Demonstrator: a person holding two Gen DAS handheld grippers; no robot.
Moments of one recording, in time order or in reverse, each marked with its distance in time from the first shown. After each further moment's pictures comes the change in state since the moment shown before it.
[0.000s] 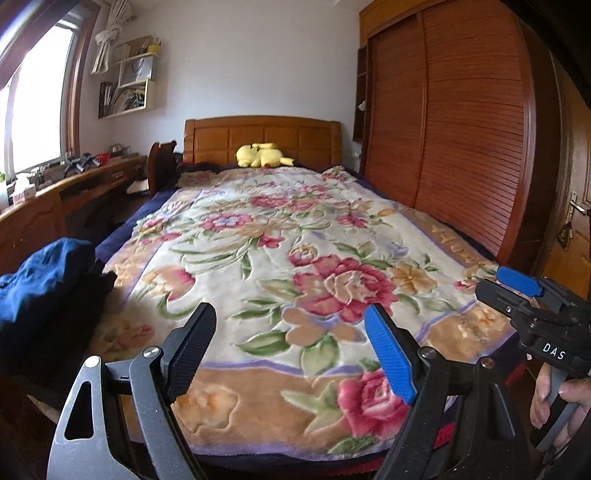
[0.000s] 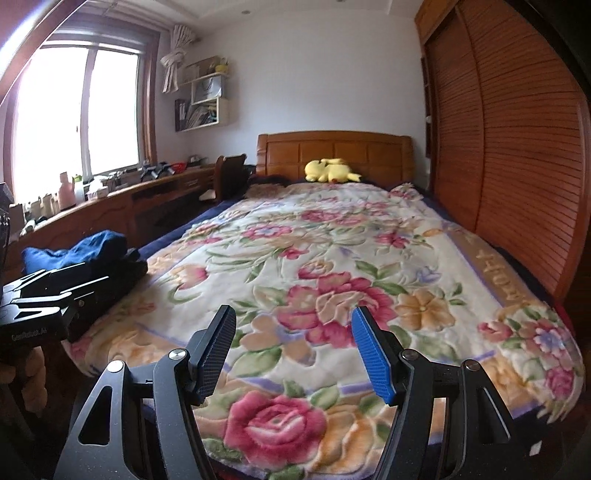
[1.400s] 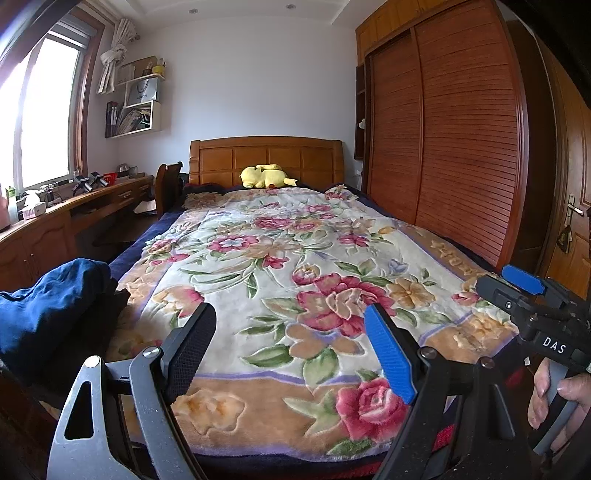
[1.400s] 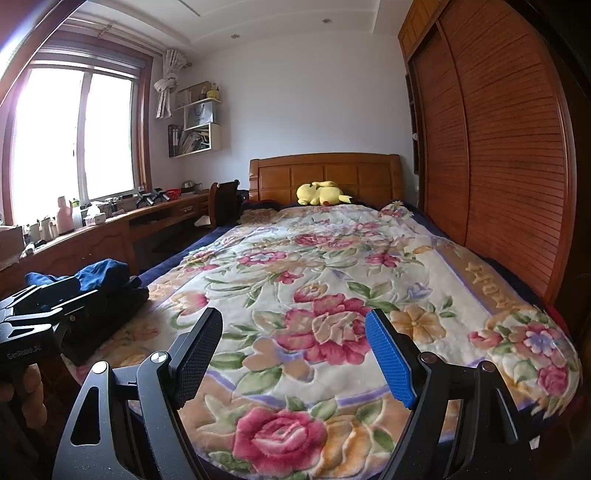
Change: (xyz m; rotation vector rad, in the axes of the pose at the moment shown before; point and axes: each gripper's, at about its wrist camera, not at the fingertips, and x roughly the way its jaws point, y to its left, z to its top) left arm -0.034 0.005 0.004 0.011 -0.070 0.021; right arm -0.001 -0.026 -0.014 0.021 -0.066 0.004
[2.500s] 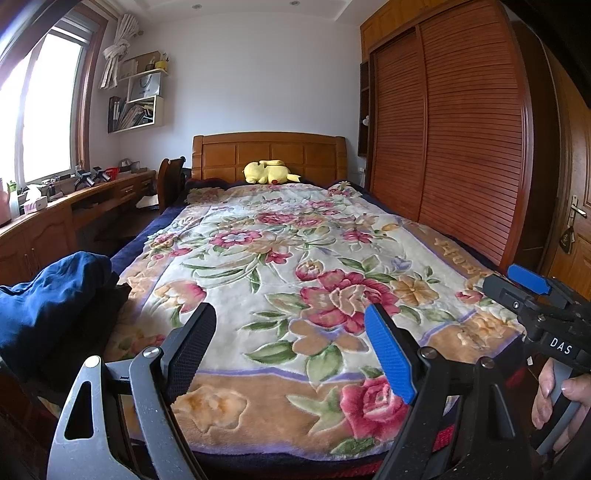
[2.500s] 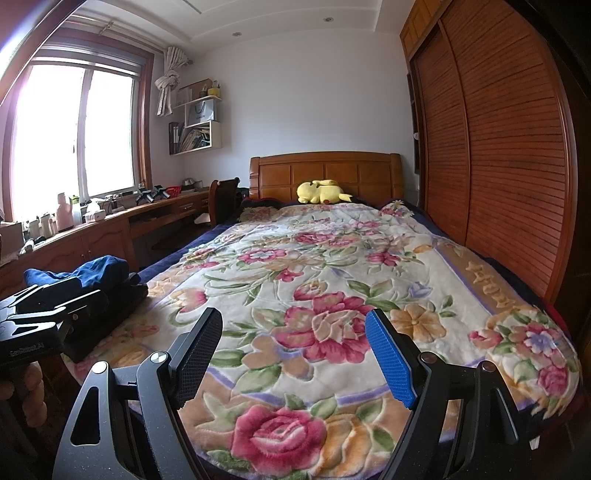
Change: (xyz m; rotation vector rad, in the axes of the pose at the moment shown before) left arm 0.003 0.002 -0.007 -0.004 0.008 0.006; right arm 0.003 -0.001 -0.002 -0.009 0.004 0.006
